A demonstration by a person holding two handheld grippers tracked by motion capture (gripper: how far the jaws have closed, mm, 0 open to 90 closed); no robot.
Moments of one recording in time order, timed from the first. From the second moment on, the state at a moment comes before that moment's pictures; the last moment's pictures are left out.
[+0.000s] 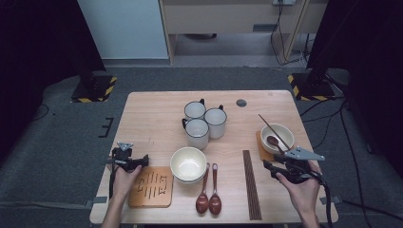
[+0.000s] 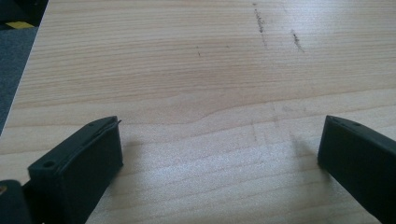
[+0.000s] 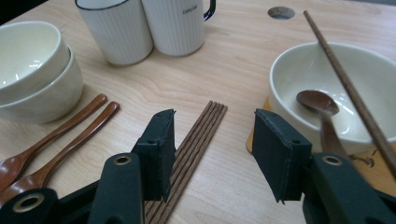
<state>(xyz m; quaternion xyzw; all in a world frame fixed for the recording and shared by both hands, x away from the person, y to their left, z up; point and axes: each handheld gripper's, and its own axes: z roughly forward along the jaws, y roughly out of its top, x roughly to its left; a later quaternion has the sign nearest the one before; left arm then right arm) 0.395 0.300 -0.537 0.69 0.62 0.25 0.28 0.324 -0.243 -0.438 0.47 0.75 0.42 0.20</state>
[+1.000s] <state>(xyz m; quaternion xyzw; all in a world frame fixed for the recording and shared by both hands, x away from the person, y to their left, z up) 0.395 0.300 -0.537 0.69 0.62 0.25 0.28 0.322 -0.231 -0.486 0.48 0.77 0.38 0.16</state>
